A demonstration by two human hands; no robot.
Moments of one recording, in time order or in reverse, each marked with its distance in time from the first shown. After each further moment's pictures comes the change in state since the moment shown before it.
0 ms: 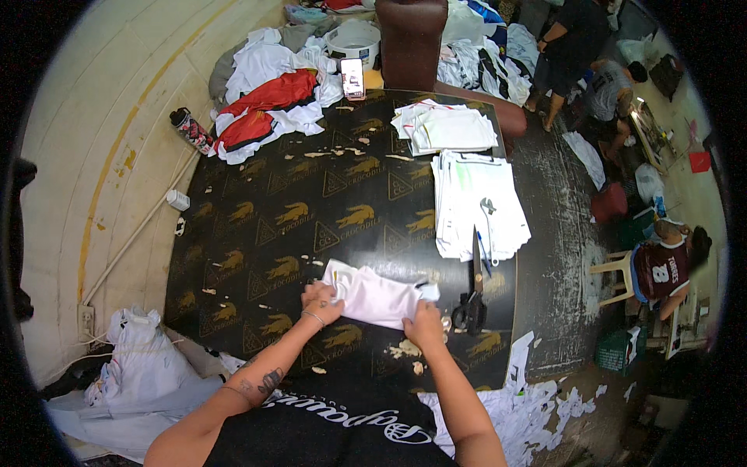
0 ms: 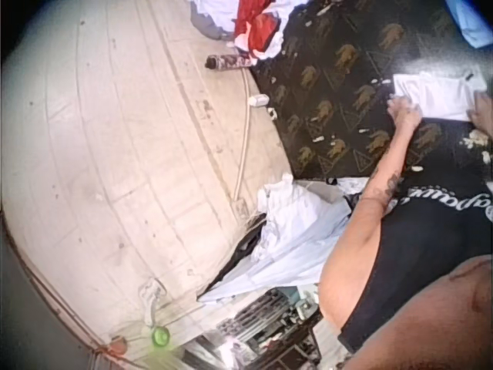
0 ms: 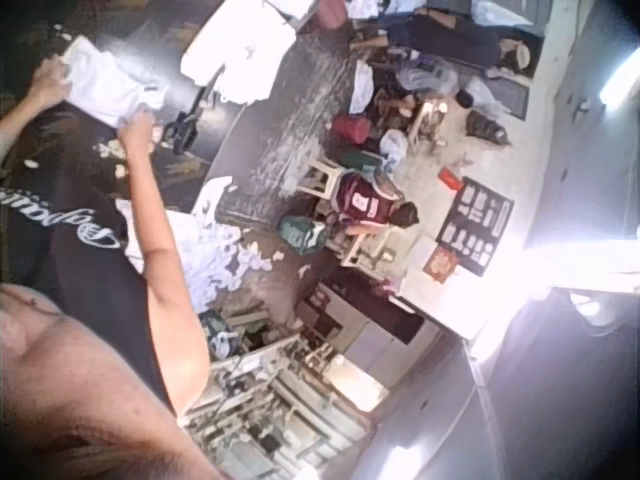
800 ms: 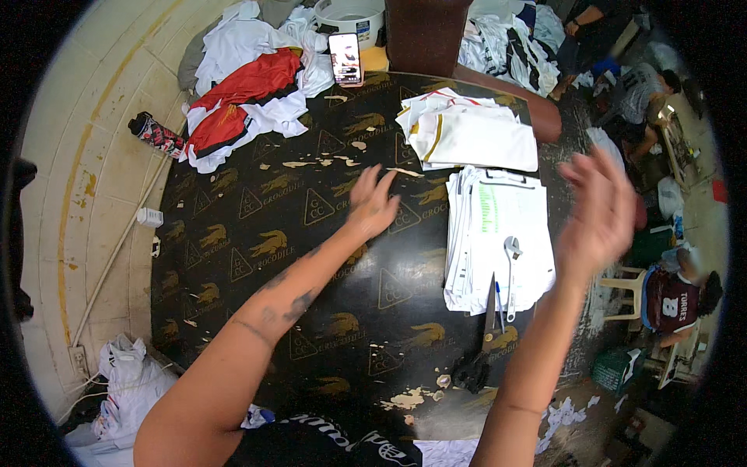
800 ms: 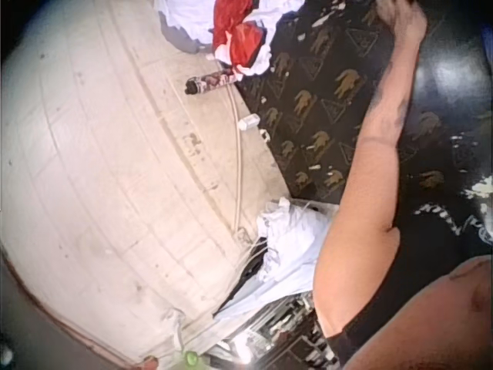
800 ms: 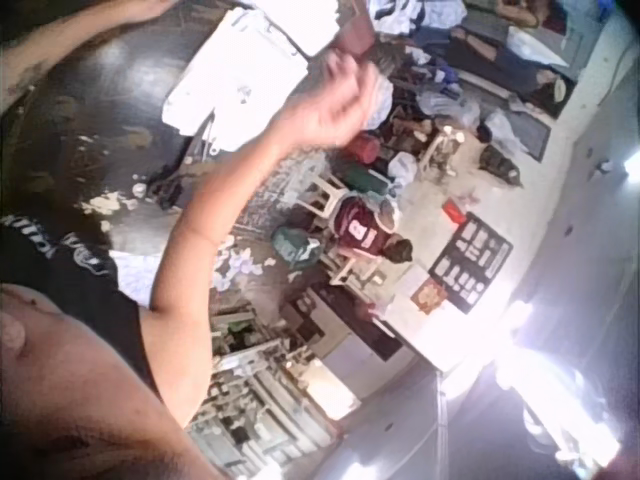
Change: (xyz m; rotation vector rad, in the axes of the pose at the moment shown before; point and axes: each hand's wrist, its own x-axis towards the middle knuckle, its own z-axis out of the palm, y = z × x) left_hand 0.317 0.160 -0.071 -0.164 0.498 0.447; right_hand 0.249 0.003 -0.315 0.955 1.021 -0.581
